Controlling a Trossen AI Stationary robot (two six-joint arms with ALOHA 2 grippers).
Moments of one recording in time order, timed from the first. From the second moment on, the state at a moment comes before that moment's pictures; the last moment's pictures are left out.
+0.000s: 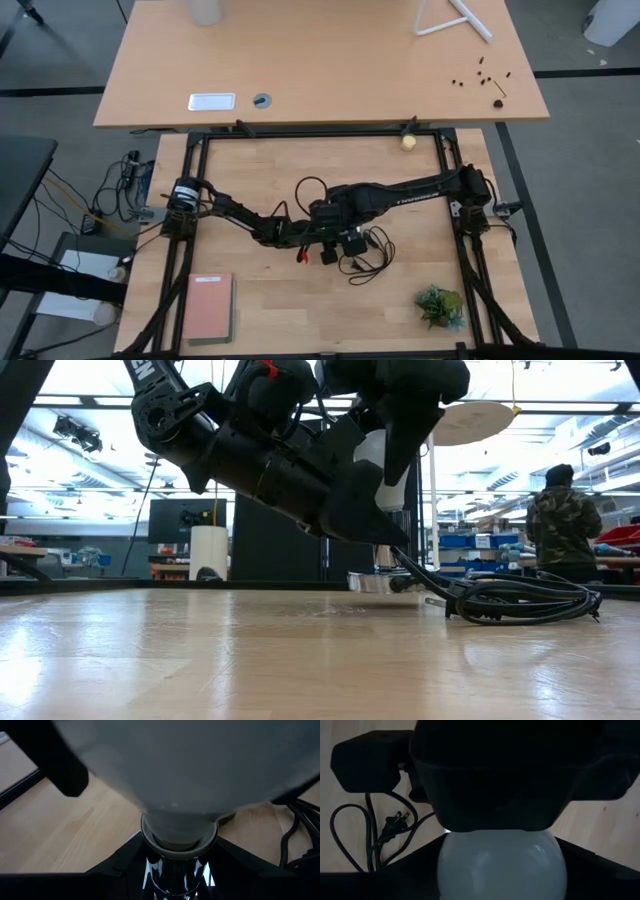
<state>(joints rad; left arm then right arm) -0.15 2.00 0.96 0.68 -0.43 -0.01 0.13 1.98 1.79 -1.23 0.15 -0.10</state>
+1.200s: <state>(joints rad) -0.15 2.00 0.96 0.65 -0.43 0.00 0.09 1.86 1.70 -1.15 0.09 -0.03</state>
